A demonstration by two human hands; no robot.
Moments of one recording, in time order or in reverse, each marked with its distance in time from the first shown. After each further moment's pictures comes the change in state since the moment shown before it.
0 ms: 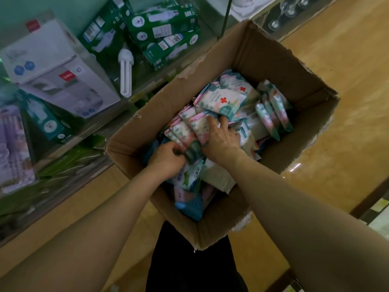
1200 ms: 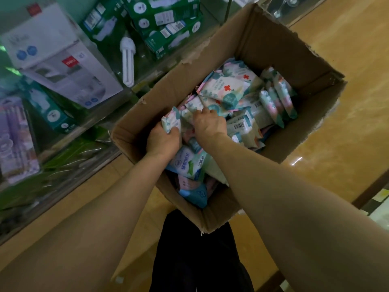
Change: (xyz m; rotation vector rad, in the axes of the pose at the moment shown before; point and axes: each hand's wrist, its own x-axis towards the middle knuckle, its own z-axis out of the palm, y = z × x) left_hand 0.007 -0.004 -0.002 -0.295 0.301 -0.059; right_hand 0.004 -0.039 0.005 -0.249 0.099 -0.135
